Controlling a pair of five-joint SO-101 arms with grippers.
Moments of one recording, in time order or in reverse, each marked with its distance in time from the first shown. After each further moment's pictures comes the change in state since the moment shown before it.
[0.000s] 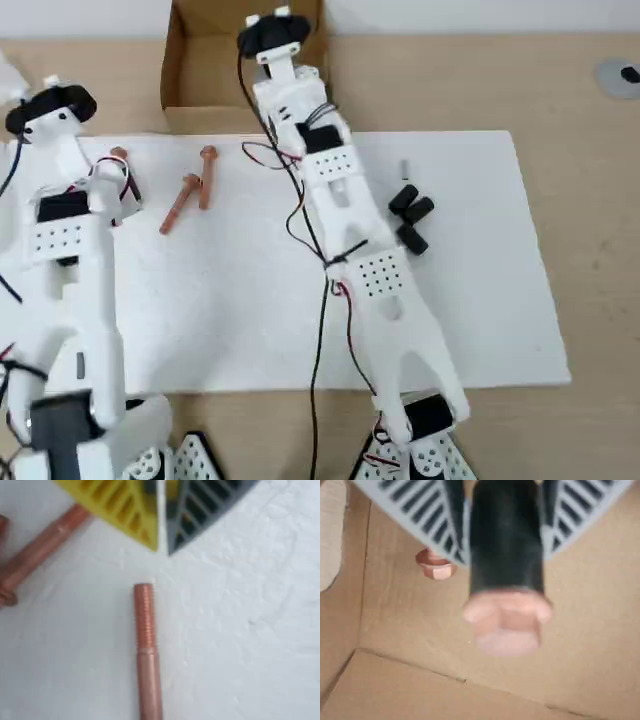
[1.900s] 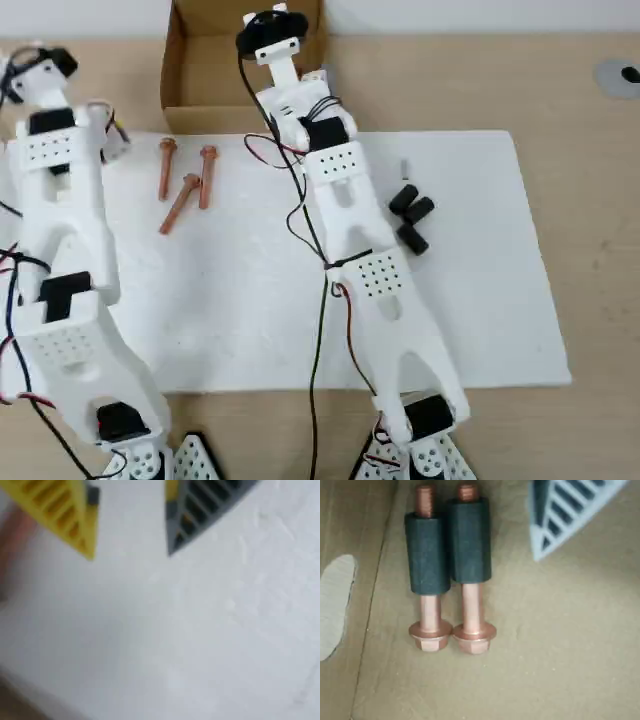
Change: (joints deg) left arm -0.8 39.0 -51.3 20.8 6.0; right arm -0.1 -0.6 -10.5 22.7 0.4
